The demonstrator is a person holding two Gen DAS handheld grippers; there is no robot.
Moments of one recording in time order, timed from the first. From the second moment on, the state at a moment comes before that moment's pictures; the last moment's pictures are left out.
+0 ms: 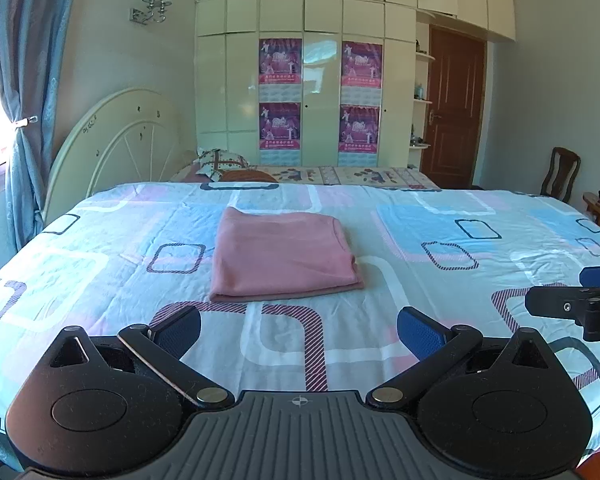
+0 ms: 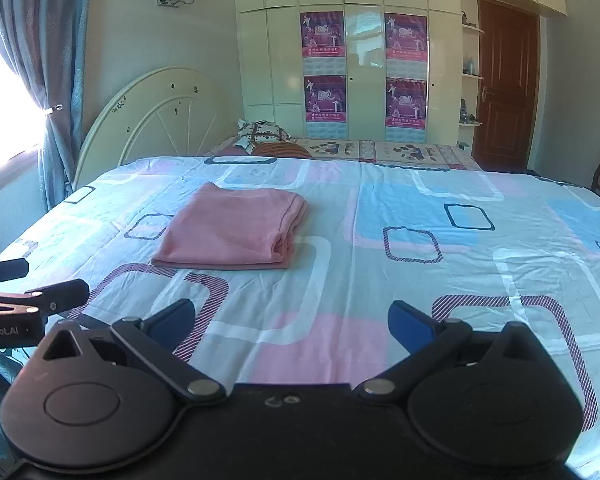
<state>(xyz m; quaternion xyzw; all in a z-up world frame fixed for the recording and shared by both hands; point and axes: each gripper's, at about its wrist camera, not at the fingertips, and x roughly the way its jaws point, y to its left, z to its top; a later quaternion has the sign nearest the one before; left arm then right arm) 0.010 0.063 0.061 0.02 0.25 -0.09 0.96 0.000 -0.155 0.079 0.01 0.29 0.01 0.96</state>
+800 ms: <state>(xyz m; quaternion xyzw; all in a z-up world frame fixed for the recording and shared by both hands) 0.014 0.061 0.061 0.03 0.25 -0.09 0.96 0.000 -0.156 0.080 0.01 0.29 0.01 0.96</state>
